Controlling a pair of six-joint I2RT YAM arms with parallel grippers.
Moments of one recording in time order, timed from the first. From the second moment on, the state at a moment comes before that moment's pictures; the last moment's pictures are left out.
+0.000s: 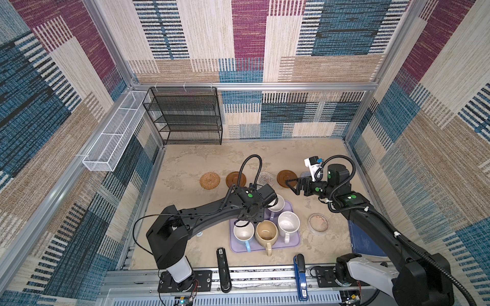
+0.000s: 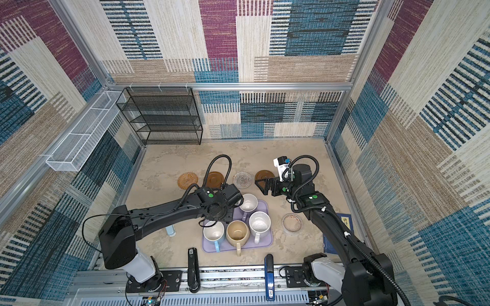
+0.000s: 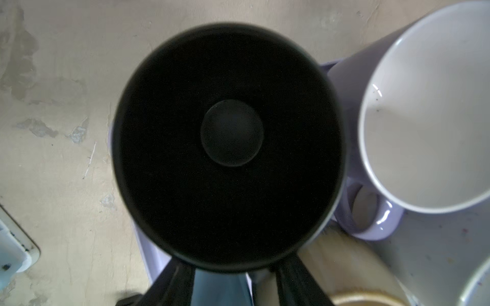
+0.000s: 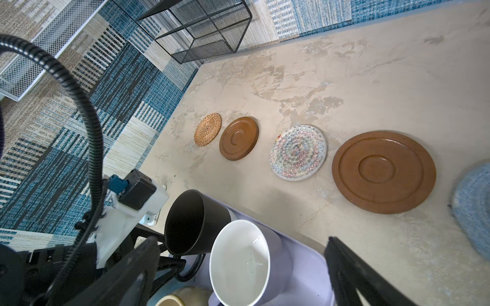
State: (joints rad) left arm -0.98 1.68 1.27 -0.94 -0.23 -0.84; right arm 0.24 1.11 0.76 -0.15 -0.58 0.33
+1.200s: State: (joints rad) left arm -0.97 1.73 1.27 -0.92 -0.26 -0.82; right arm 0.24 1.15 0.76 -0.14 -0.59 0.33
